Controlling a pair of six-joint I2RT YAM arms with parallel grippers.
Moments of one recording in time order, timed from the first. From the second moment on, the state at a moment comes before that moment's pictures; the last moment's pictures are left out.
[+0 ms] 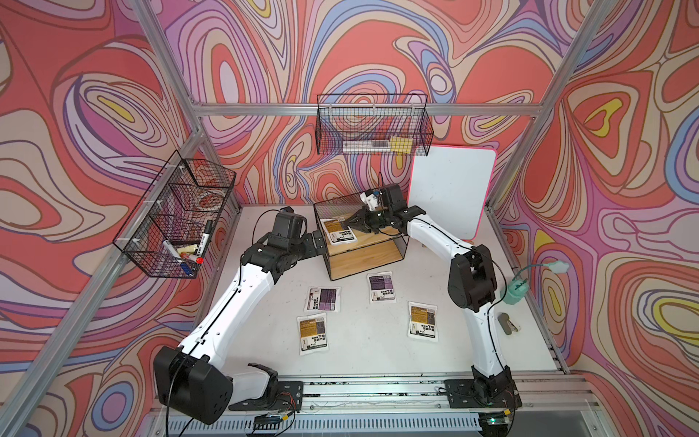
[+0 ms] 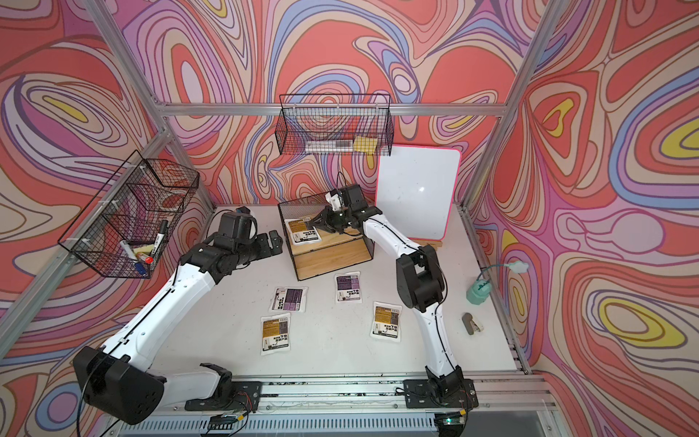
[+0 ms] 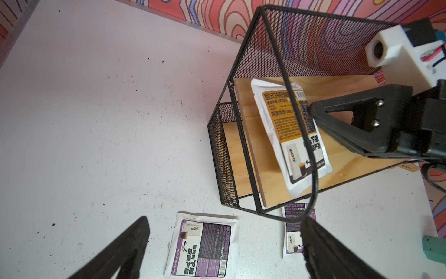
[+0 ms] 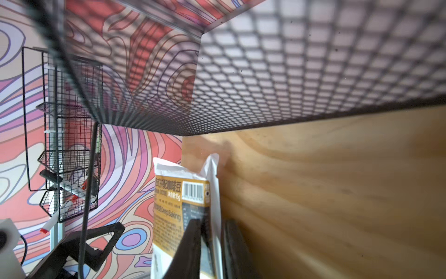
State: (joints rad) left arm -0.31 1.30 1.24 -0.70 -0.09 -0.50; right arm 0.45 2.25 2.02 -0.39 -0.72 0.73
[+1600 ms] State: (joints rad) left arm -0.32 0.95 0.67 -0.83 0.01 -0.68; right arm 0.51 1.54 1.08 -0.30 -0.58 0.71
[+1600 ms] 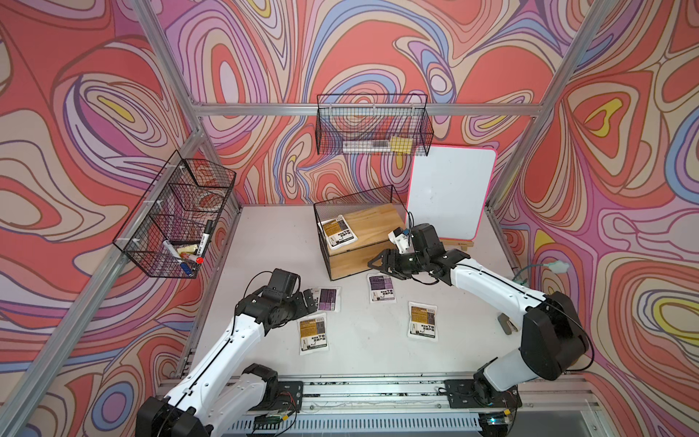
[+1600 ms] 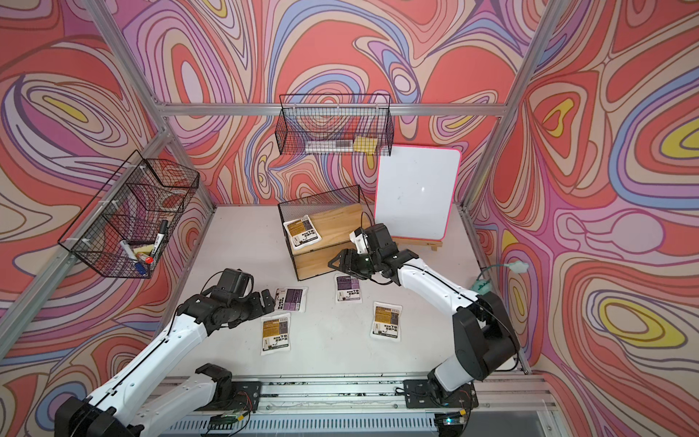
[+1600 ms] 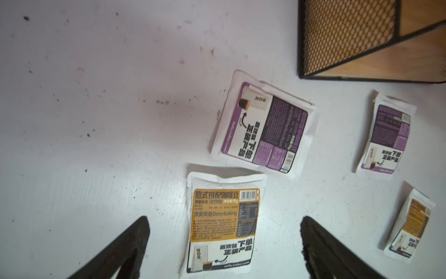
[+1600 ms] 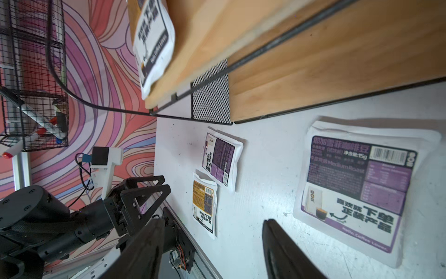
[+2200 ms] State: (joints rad) left arm -0.51 0.92 0.53 -0.87 0.06 -0.82; right arm 0.59 1.54 0.93 -0.20 -0.56 0.73
